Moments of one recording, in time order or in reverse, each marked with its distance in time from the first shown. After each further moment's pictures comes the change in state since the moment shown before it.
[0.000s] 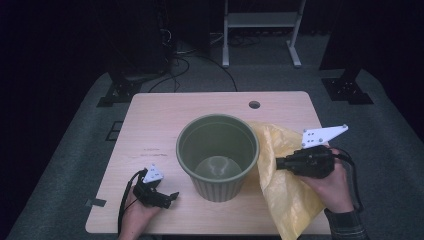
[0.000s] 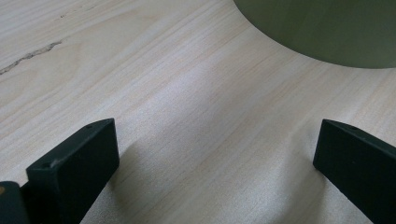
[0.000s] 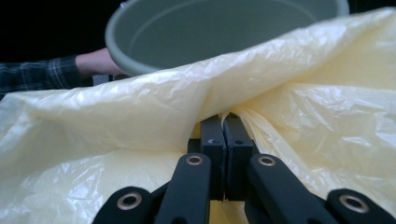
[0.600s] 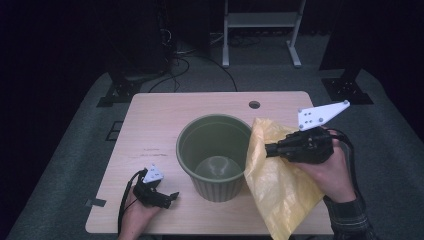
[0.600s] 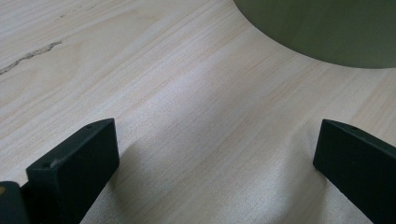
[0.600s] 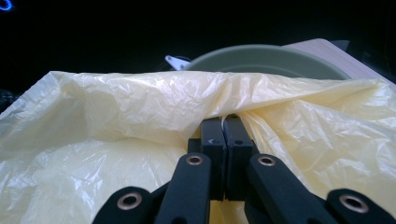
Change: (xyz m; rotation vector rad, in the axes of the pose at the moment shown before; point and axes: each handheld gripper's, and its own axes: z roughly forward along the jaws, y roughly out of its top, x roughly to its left) left arm 0.000 0.000 0.000 -0.003 0.000 -0.001; right arm 0.022 0.070 -0.010 -0.045 0.102 -0.088
